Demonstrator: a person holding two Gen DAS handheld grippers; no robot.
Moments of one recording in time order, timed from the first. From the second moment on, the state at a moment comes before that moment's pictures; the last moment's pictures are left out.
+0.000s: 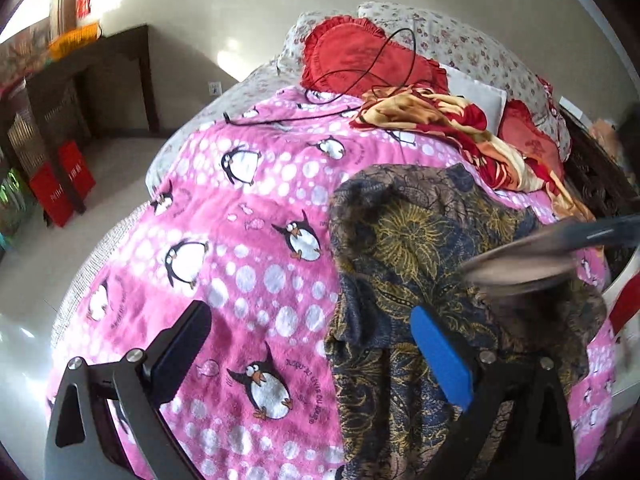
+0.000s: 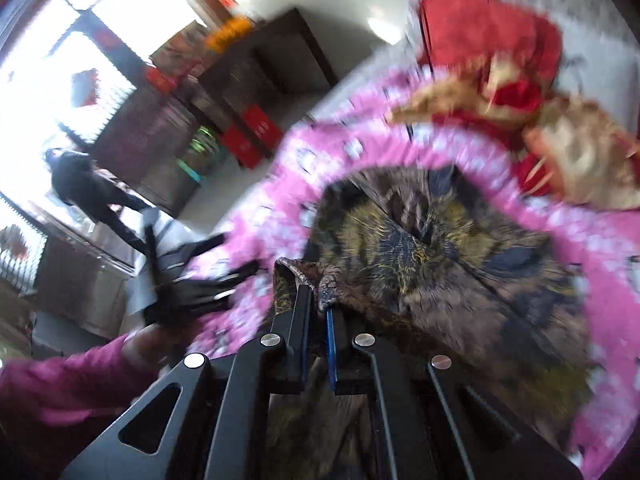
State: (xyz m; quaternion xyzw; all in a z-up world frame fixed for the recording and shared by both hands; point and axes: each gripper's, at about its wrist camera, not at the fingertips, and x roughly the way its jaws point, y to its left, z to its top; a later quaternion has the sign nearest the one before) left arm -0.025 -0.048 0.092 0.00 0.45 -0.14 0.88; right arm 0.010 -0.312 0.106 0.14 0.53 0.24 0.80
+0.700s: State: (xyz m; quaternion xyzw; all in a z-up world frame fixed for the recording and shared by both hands) left arm -0.013 -0.179 0.043 0.14 0.44 -0.31 0.83; right arm -0.138 -0.431 0.051 0.24 0.46 0.06 0.85
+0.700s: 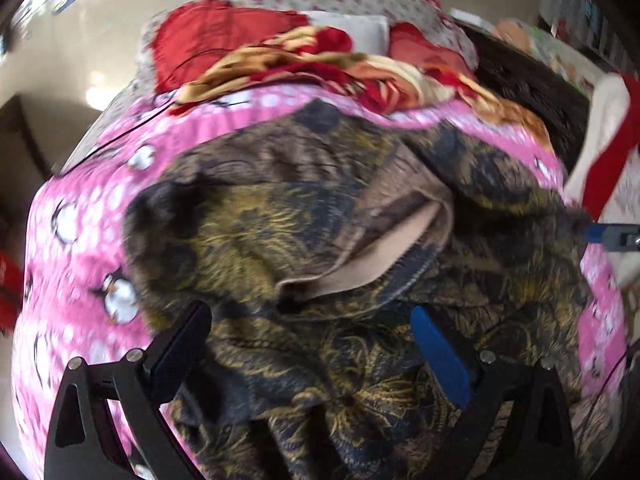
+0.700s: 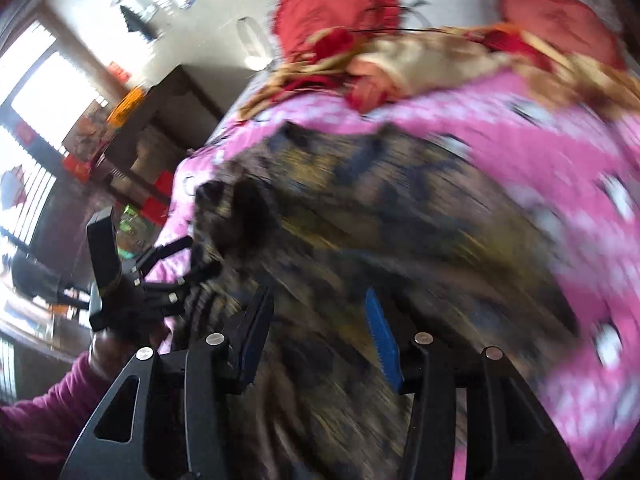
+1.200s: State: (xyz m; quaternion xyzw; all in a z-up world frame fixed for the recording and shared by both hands) left arm 0.047 -0.147 0.089 -0.01 0.50 -0.30 0.81; right arm -0.173 -0.498 0.028 0.28 0.44 -0.06 0.85
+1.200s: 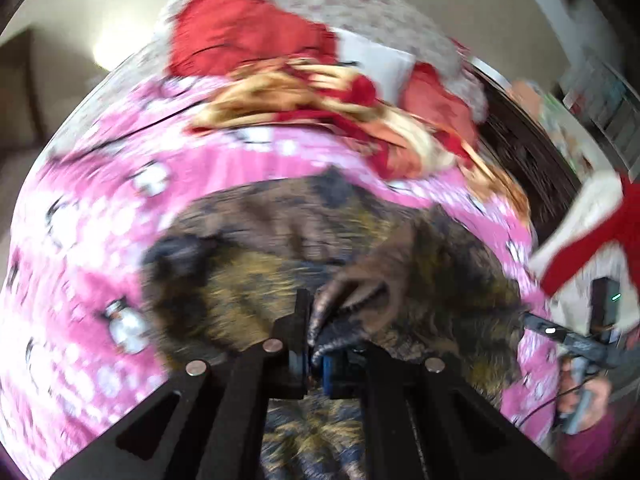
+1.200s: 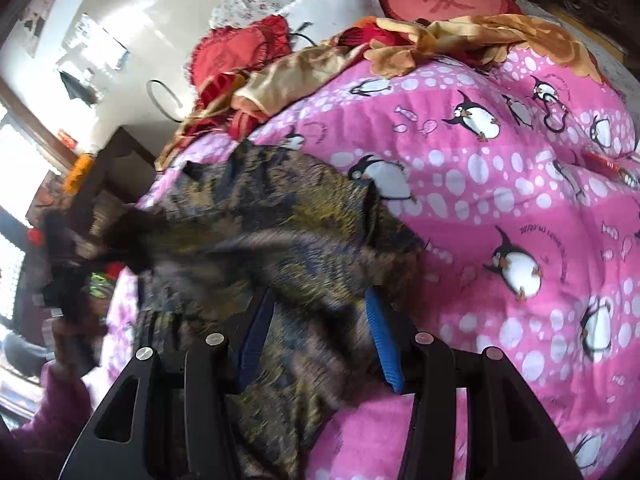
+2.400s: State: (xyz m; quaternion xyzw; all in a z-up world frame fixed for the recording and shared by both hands) left arm 0.040 -0.125 0.047 0.00 0.55 -0.23 0.80; right arm -0.187 -0.495 0.036 0.28 0.43 -0.08 0.85
